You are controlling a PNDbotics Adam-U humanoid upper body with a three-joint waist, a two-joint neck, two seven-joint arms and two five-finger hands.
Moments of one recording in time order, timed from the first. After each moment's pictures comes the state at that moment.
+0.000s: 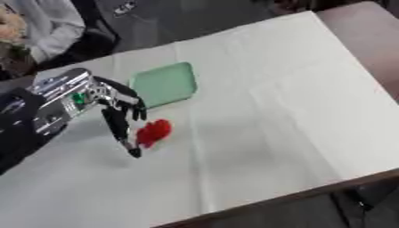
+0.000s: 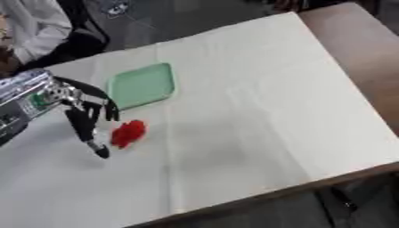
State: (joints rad) left arm -0.77 0.81 -0.73 -1.39 -0.55 0.24 -0.90; right arm -0.54 -0.52 -0.01 -1.98 -0.29 -0.36 -0.16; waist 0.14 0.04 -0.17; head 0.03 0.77
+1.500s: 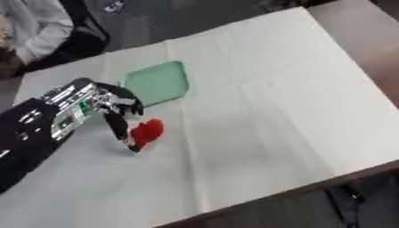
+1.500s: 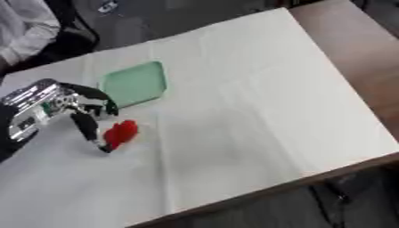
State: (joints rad) left arm -0.76 0.68 -0.62 -1.22 -0.71 0.13 -0.70; right arm -0.57 -0.50 -0.01 -1.98 -0.31 -0.36 -0.15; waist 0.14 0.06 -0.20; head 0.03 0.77
